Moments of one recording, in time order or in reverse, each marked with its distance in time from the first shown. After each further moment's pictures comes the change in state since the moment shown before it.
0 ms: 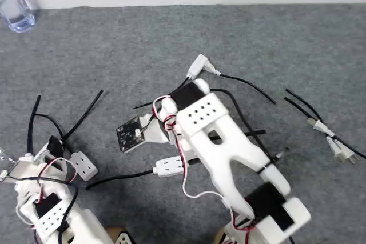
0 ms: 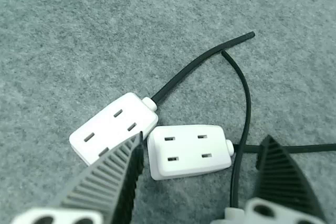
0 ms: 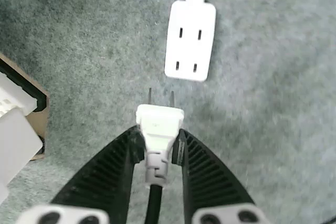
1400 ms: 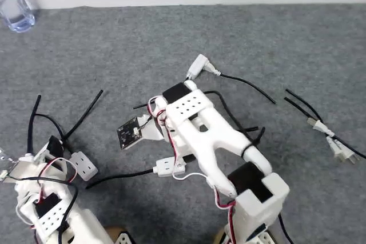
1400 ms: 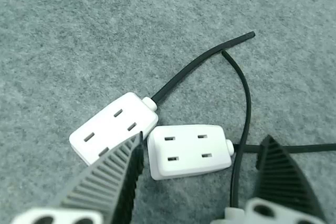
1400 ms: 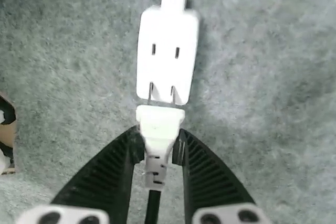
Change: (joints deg) left arm 0.0 0.0 0.0 0.1 0.0; right arm 1.6 12.7 -0.4 -8.5 1.7
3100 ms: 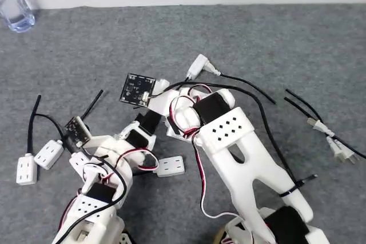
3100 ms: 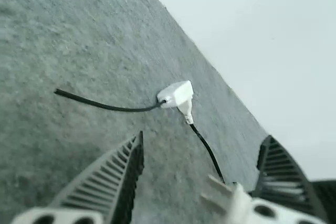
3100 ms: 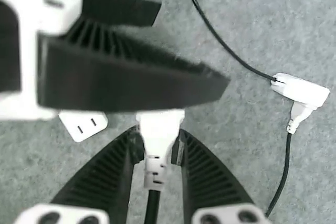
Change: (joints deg) left arm 60.7 0.0 0.0 -18.9 41.8; right arm 2.0 -28.9 9.3 -14.3 -31.4
